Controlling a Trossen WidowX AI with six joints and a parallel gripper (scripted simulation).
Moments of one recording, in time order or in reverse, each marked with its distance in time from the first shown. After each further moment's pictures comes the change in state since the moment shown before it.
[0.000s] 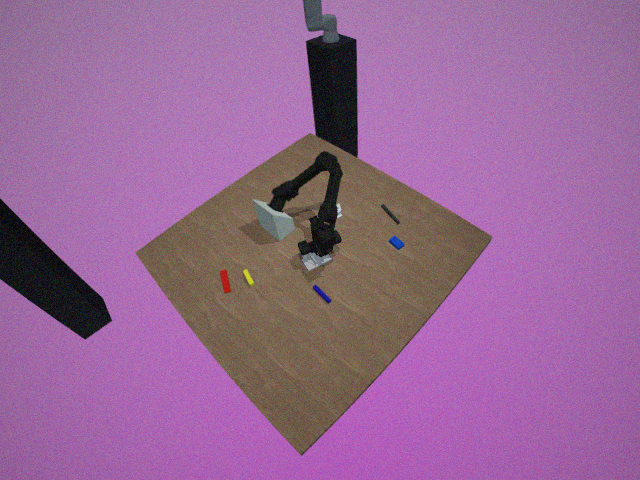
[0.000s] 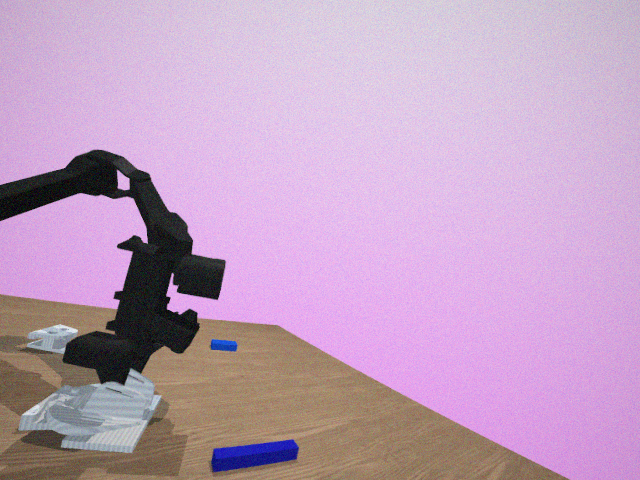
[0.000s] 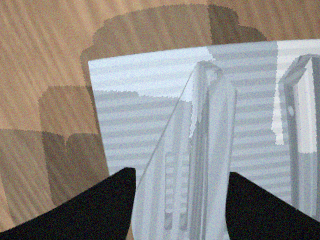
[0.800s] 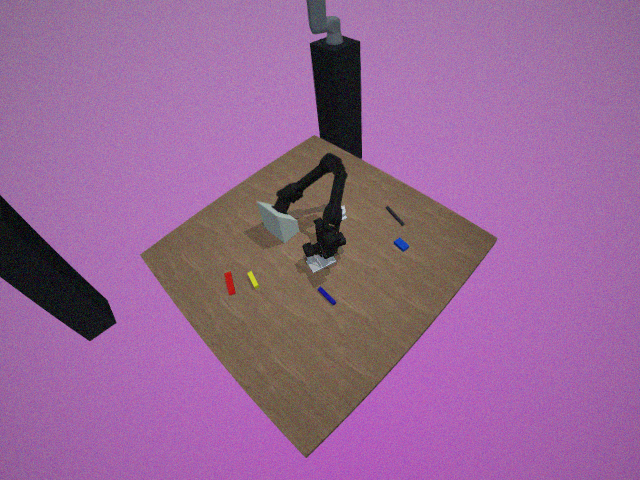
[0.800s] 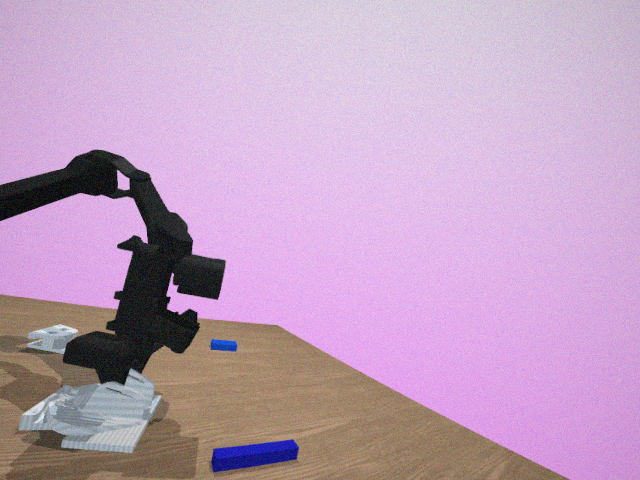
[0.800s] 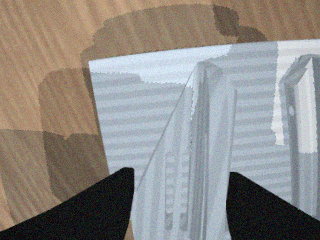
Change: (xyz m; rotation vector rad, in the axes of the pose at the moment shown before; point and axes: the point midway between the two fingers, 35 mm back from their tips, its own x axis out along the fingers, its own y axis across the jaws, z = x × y) arm 0.000 0.000 0.000 0.000 0.000 0.000
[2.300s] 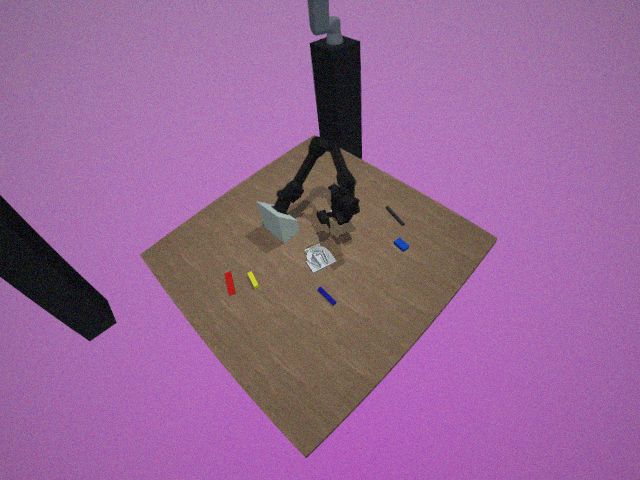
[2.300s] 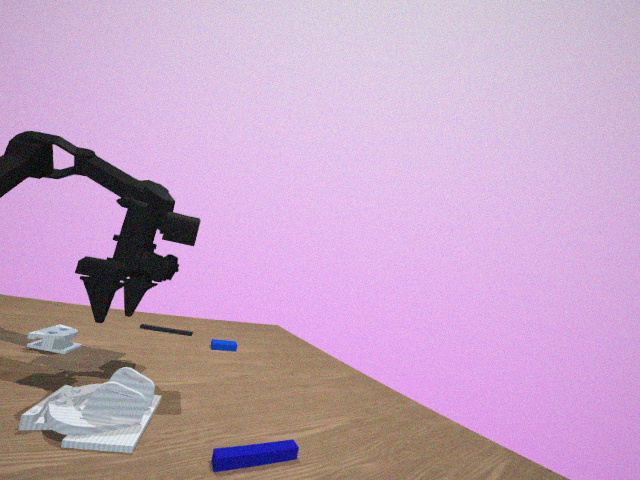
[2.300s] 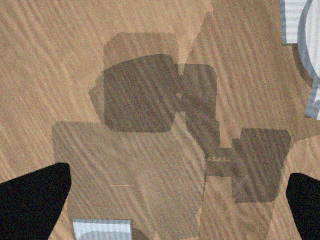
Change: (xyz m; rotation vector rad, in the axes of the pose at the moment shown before) arm -0.076 0.103 -0.086 -0.013 -0.021 -0.041
